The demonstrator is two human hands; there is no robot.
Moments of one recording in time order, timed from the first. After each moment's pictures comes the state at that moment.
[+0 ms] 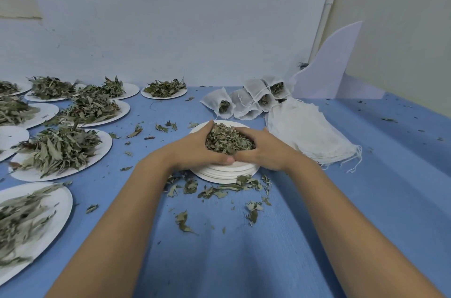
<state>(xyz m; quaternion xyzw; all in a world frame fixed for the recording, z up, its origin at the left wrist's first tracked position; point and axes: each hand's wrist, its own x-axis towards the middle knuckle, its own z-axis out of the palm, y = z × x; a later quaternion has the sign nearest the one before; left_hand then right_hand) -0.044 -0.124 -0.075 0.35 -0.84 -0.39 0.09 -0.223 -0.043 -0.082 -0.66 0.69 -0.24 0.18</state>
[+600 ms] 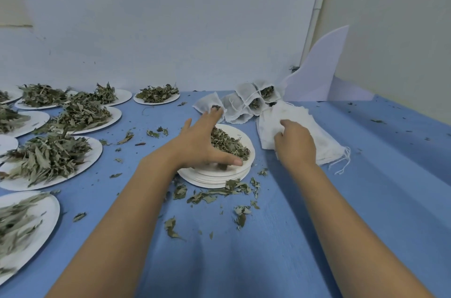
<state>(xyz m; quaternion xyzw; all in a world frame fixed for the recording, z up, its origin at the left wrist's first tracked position) -0.064 -0.100 -0.051 0.31 -0.90 -0.26 0.14 -0.259 -0.023 -0.081 -0.41 0.86 -0.31 -0.06</state>
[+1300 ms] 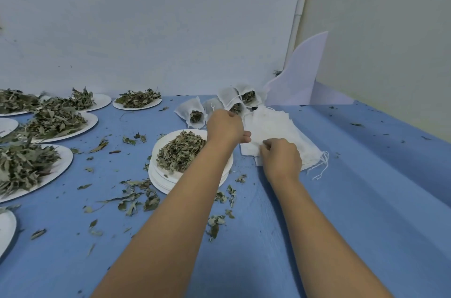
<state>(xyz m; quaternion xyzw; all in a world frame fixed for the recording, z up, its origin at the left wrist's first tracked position) -0.180 -0.079 -0.036 0.41 -0.61 -0.57 0.37 -0.274 -0.015 -0.101 -0.37 0.87 -0.31 -0.07</state>
